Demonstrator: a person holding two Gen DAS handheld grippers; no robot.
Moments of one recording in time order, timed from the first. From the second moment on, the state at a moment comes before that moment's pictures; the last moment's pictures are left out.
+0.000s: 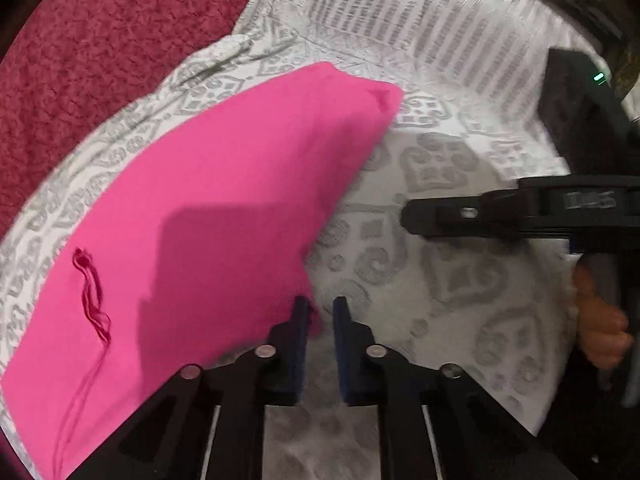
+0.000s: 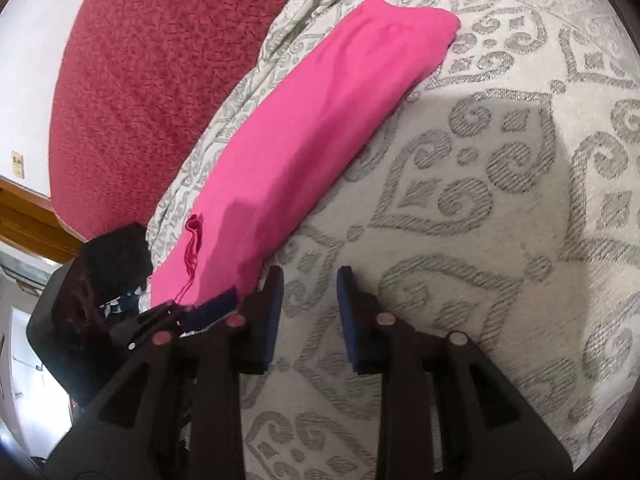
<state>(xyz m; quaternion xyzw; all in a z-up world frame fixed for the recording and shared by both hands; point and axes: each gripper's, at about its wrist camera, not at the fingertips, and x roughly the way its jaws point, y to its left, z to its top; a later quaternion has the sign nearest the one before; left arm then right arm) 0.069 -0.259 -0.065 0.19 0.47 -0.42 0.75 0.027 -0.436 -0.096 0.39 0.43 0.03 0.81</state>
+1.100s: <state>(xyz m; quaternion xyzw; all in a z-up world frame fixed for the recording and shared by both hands) 0.052 -0.280 -0.051 0.25 0.44 -0.39 0.77 0.094 -0.562 -0.114 0.55 0.34 -0.07 0.76</state>
